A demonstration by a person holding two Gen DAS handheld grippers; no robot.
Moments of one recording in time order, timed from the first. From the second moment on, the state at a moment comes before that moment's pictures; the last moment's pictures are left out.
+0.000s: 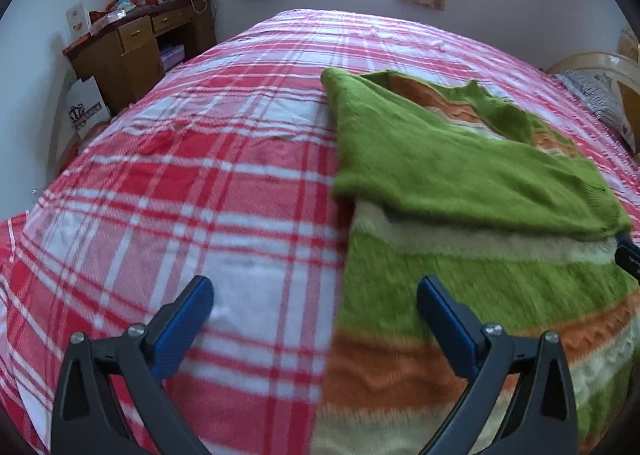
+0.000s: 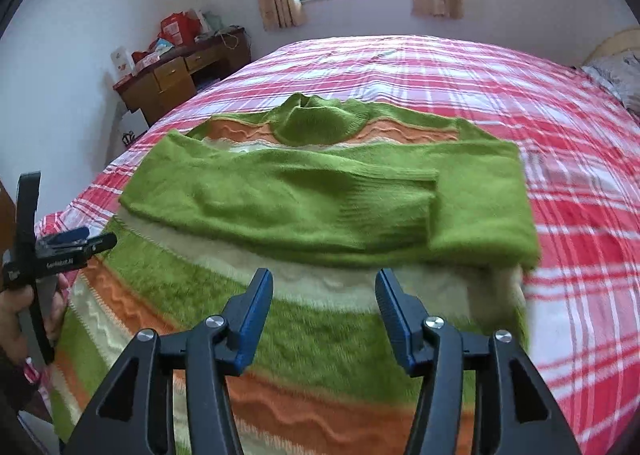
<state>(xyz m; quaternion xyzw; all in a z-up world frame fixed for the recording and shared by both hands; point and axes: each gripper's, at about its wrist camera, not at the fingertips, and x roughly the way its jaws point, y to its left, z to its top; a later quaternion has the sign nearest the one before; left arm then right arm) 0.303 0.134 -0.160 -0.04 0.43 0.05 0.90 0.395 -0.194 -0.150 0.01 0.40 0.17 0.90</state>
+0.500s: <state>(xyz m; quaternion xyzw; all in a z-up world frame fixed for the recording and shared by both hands) 0.247 0.124 -0.163 -0.04 0.43 0.05 0.90 0.347 -0.201 -0.161 -0.04 0.42 0.14 0.89</state>
